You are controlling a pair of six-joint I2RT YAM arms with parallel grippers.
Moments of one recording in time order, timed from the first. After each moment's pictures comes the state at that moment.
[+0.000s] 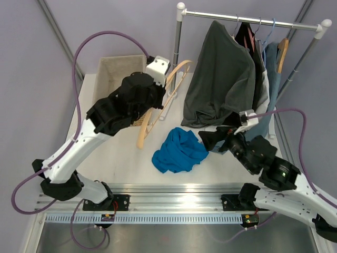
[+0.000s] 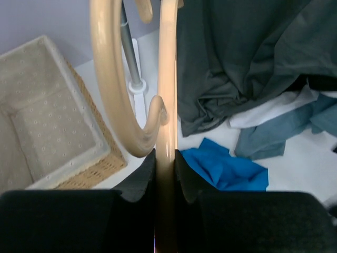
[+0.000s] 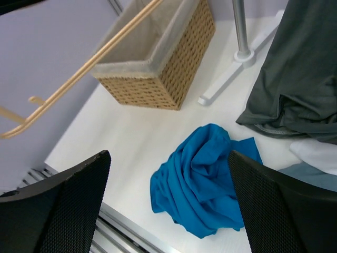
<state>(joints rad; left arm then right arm) -0.94 1.38 1.85 -0.84 -0.44 -0.13 1.01 0.66 0.89 -0.36 0.45 0.48</state>
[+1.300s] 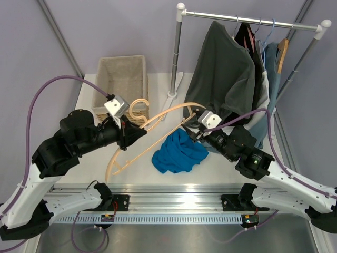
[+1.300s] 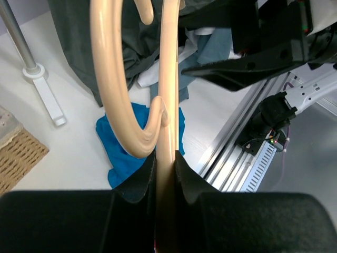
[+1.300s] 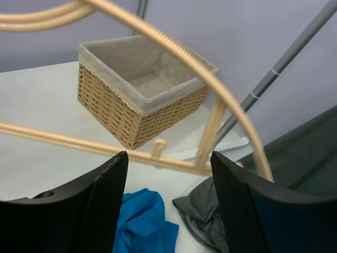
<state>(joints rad) -0.86 0.87 1.44 -0.83 0.13 -0.17 1.01 0.84 0.86 0.07 0.21 -0.33</state>
